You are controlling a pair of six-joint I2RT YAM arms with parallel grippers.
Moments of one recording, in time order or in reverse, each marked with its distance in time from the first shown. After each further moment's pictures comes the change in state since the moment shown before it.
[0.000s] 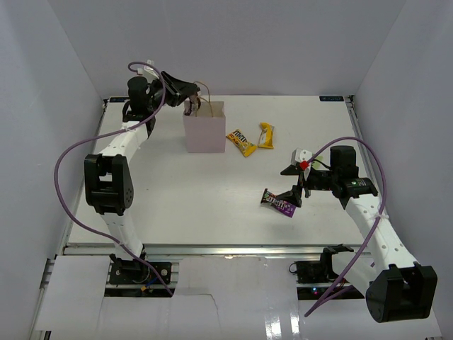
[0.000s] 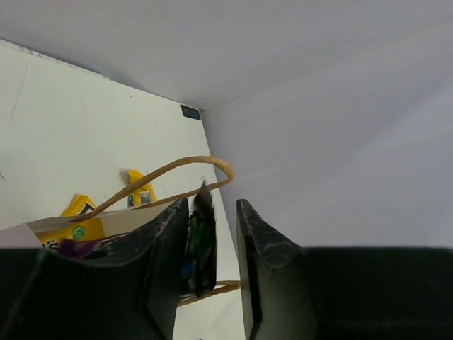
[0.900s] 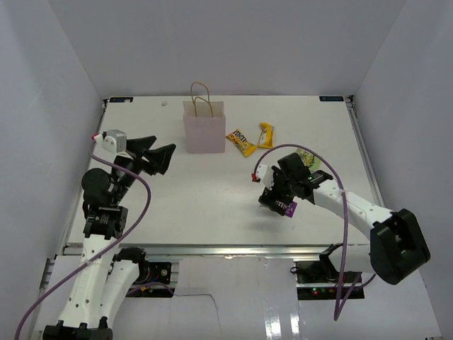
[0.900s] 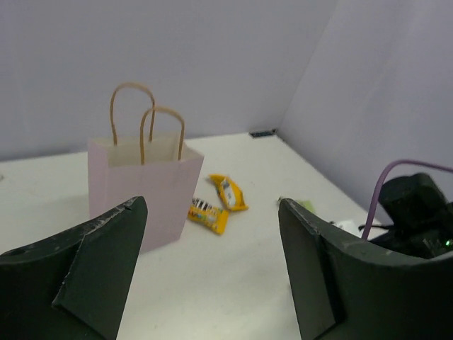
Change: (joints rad) left arm -0.011 -1.227 -0.773 -0.152 -0.182 0.679; right arm 0.420 0.267 0.011 0.000 0.795 0.146
